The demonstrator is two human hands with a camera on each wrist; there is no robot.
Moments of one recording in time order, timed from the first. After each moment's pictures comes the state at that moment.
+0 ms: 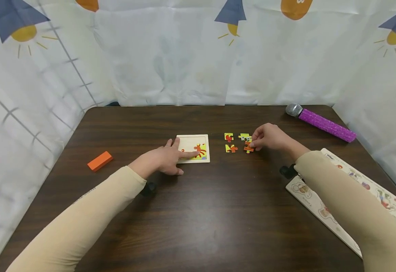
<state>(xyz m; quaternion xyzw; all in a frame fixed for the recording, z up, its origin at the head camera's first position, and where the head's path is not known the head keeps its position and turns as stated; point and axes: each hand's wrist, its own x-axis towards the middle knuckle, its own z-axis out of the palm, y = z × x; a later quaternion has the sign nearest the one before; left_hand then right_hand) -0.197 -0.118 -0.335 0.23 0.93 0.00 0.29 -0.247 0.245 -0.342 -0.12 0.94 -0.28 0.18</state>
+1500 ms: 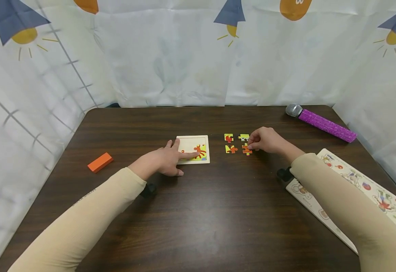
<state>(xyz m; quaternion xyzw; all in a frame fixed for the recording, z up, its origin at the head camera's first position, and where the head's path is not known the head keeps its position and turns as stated) -0.196 -0.118 -0.335 0.23 0.93 0.01 0.28 -0.245 0.237 -0.353 -0.16 0.95 -0.22 0.14</state>
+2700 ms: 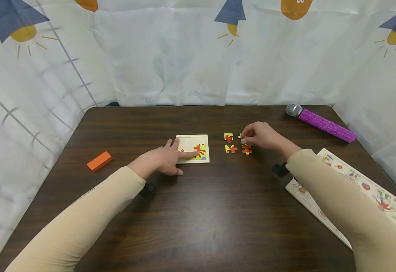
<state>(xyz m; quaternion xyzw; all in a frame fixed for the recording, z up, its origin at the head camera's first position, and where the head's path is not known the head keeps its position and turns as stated) -0.197 -0.118 -0.336 0.23 0.93 0.00 0.28 -0.249 0.219 -0.338 -0.18 0.94 -0.25 0.13</state>
